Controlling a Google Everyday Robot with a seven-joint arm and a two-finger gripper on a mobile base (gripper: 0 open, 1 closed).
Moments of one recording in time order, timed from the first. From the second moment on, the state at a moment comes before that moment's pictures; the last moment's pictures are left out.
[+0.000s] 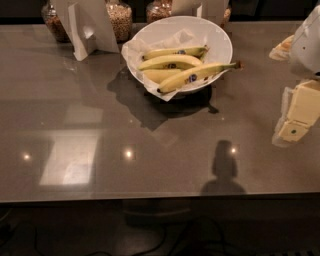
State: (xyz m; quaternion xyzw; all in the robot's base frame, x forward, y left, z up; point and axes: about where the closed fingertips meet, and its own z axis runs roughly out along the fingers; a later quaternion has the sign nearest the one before) arm 0.438 -0.216 0.978 -0.60 0.78 -0.04 0.16
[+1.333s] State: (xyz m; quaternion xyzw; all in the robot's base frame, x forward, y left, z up) arm 0.527 -0.183 0.992 -0.63 0.71 -0.02 0.31
